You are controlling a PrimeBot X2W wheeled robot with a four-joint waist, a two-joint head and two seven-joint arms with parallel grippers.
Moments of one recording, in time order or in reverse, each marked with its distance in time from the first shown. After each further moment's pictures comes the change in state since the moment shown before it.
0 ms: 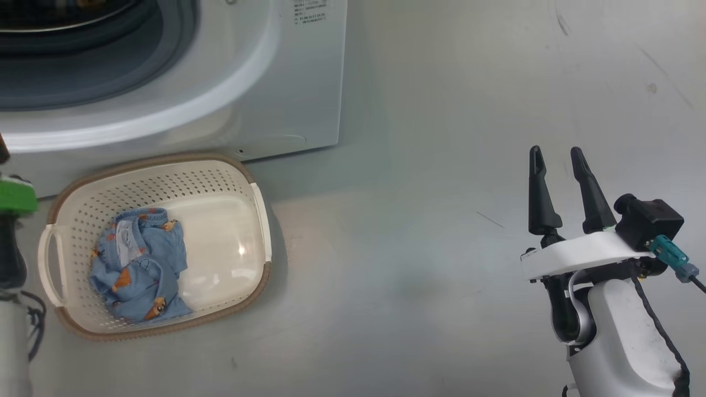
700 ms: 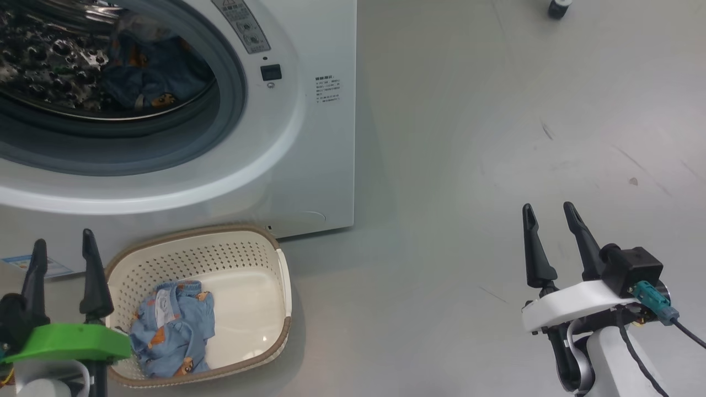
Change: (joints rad) left arm 0.461 -0.193 0.079 -0.170 0.223 0.000 0.000; right arm 0.137 -0.004 -0.012 0.015 -0.109 0.007 0.000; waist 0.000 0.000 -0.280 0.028
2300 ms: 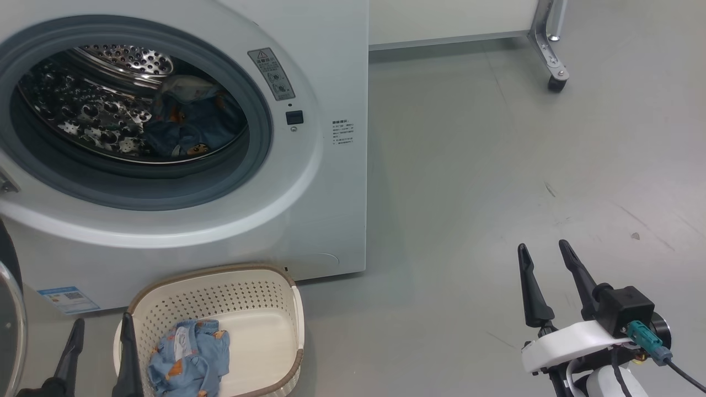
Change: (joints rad) left arm 0.303 -0.071 0.009 -0.174 0.118 0.000 0.000; right arm 0.139 0.004 0.003 -0.071 -0.069 0.000 0.000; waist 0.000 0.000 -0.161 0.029
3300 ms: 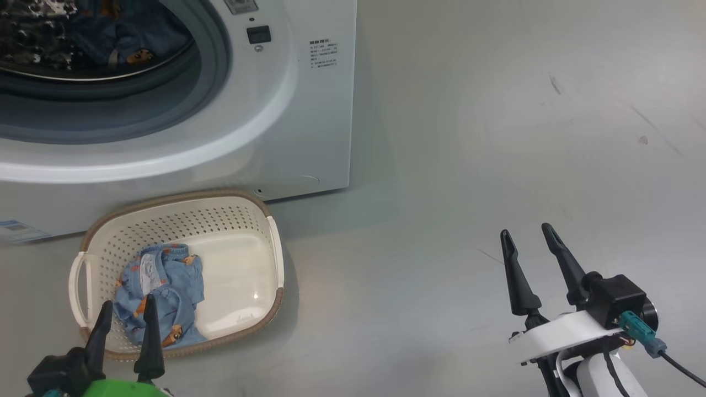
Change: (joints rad) left arm -0.111 -0.004 -0.063 0.157 -0.075 0.000 0.000; right arm -0.011 0.004 0.039 -0.048 0.003 0.000 0.000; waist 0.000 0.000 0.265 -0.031
